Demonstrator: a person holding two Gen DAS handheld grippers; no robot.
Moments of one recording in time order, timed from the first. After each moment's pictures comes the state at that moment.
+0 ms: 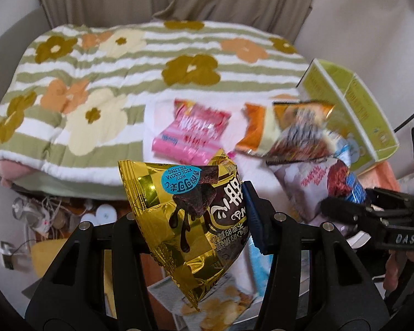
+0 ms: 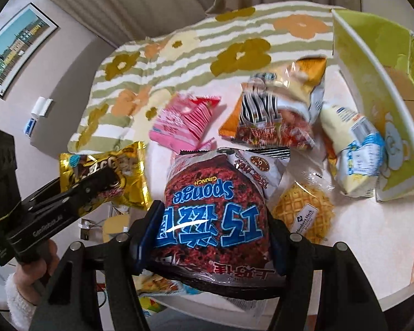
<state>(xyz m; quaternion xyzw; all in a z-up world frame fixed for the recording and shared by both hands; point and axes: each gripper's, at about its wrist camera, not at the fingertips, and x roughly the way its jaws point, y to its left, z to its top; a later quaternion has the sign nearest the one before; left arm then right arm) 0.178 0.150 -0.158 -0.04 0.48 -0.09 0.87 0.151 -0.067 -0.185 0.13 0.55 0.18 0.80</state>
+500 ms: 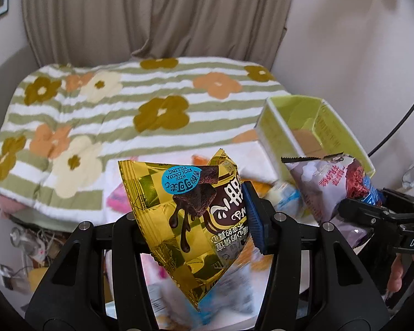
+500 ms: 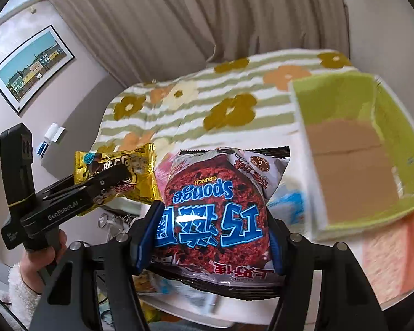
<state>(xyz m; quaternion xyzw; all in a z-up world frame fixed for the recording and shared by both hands) 0.199 0.030 -0.082 -0.02 0.41 -0.11 0.90 0.150 -0.181 -0.109 0.12 0.45 0.17 0.87</state>
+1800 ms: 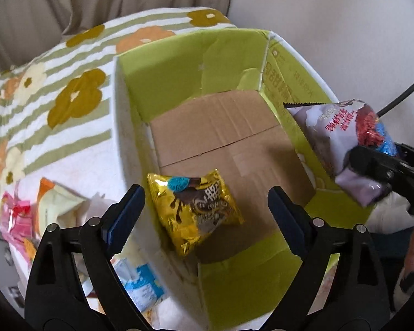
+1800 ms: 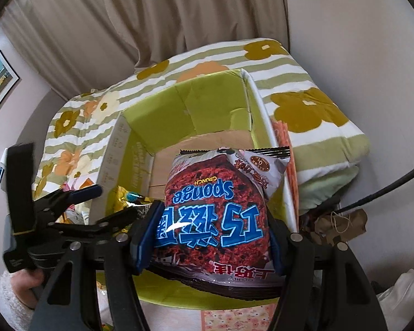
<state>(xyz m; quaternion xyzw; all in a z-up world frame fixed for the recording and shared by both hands) 0.307 -0.239 -0.182 0.03 0.53 -0.19 0.83 0.231 -0.413 -0.152 0.12 0.50 0.07 0.85</state>
